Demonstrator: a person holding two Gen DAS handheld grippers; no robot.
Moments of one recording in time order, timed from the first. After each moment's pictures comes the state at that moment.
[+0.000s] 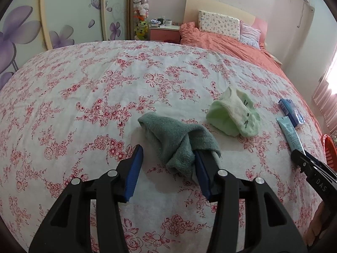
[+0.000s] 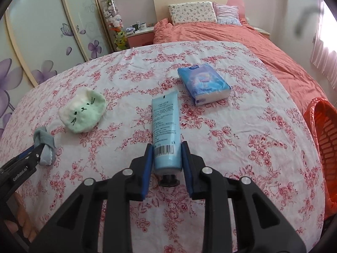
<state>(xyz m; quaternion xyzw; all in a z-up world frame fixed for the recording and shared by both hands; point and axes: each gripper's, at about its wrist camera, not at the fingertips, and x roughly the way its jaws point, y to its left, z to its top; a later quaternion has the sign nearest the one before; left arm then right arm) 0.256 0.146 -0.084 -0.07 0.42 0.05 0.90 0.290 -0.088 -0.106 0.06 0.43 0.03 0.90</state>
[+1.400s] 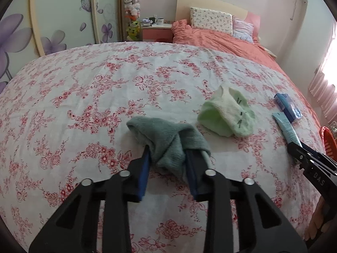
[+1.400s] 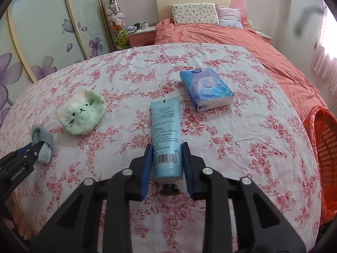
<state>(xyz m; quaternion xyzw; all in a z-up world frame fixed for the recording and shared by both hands) 0.262 0.137 -0.082 -0.05 0.42 0.03 0.90 0.299 -0.081 -0.104 0.04 0.43 0.03 0.90</state>
